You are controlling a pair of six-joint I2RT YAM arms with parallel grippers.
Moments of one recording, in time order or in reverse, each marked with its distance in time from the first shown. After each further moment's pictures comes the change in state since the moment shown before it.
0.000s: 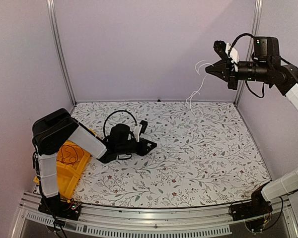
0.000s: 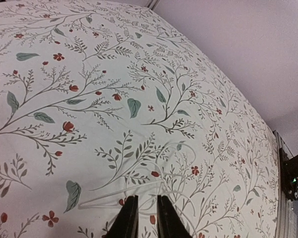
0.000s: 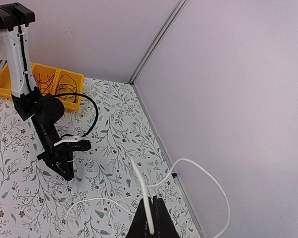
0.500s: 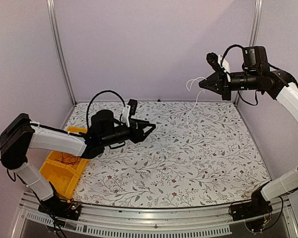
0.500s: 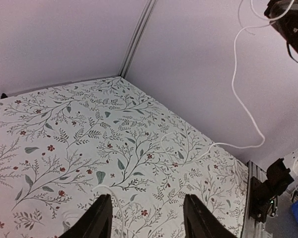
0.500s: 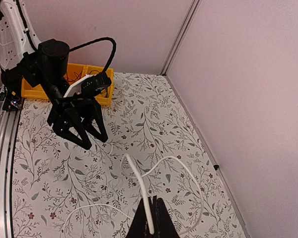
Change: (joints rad) left arm -0.048 -0.377 -0.081 -0.050 -0.095 0.045; right arm -0.002 0.034 -0.106 -0.010 -0.105 0.071
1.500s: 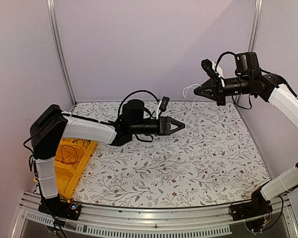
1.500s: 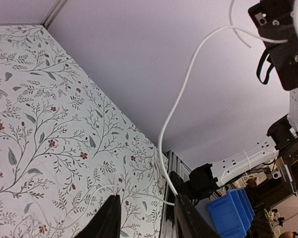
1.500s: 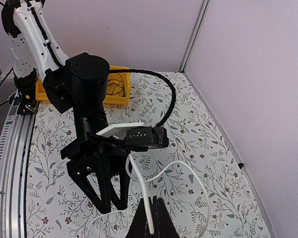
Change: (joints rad) left arm -0.062 0.322 0.468 -0.117 0.357 -0.365; right arm 0.000 0.042 -0.072 0.052 -0.088 0.056
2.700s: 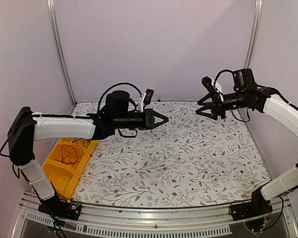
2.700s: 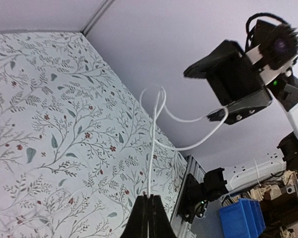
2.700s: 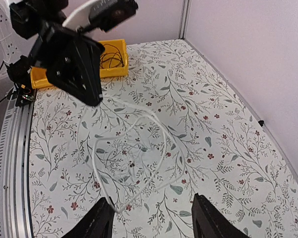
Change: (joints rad) left arm 0.048 -0.230 -0.100 -0.229 -0.099 0.036; right arm -0.062 -0.011 -0.216 0.090 -0.024 0.042
